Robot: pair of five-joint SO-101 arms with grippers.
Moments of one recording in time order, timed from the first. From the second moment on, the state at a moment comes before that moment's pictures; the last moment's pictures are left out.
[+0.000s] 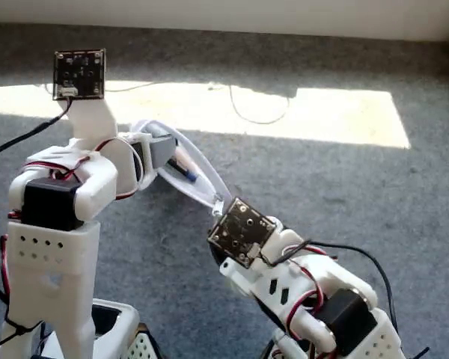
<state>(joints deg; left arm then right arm) 2.5 -39.2 12.4 80.9 16.0 -42.6 -78.2 48.8 70.2 22.3</state>
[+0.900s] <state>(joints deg) 22.3 -39.2 18.9 69.8 12.1 -42.7 -94.5 59.1 70.7 20.8</state>
